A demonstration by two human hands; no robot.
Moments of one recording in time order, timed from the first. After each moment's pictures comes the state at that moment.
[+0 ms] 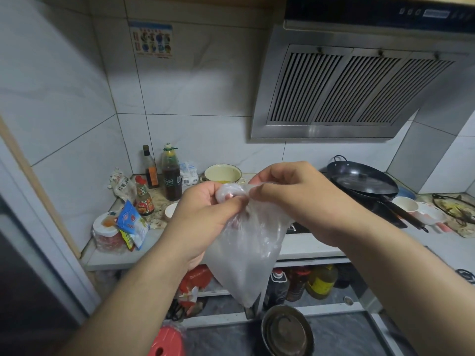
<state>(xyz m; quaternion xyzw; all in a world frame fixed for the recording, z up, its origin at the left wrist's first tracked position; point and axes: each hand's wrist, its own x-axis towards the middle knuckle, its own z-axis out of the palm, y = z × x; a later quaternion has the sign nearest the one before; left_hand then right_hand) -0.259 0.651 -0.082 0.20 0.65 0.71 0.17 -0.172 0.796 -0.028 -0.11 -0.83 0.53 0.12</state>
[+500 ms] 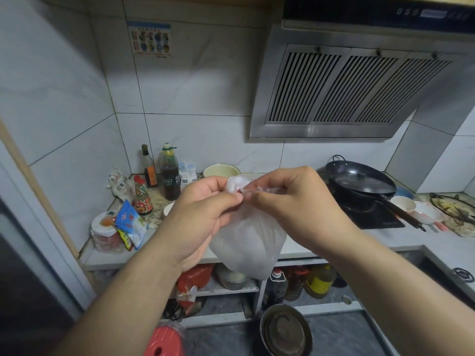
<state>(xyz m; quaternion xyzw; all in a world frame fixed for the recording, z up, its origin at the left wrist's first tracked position) -0.254 0.646 -0.074 0.23 0.55 0.76 0.24 -0.163 0.787 -0.038 -0.10 -0.86 0.45 0.22</state>
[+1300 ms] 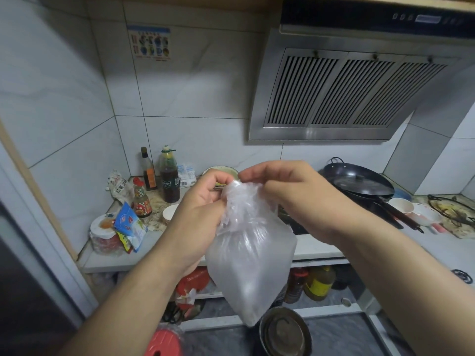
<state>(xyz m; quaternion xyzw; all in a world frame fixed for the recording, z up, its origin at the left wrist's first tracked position) -0.248 0.646 -0.075 0.29 0.58 0.74 0.18 -0.167 0.796 -0.024 -0.06 -0.81 0.57 0.12</state>
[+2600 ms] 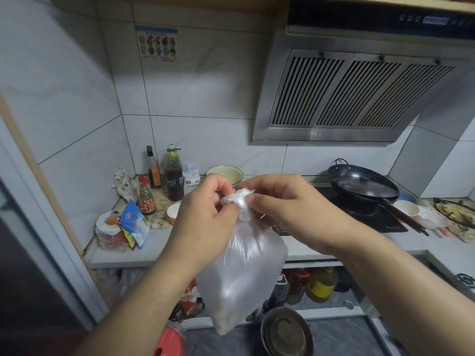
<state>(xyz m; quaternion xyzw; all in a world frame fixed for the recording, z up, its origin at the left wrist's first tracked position) -0.255 0.643 -0.097 0.32 0.72 0.61 -0.03 -0.166 0.790 -0.044 0.00 -0.81 0.57 0.09</state>
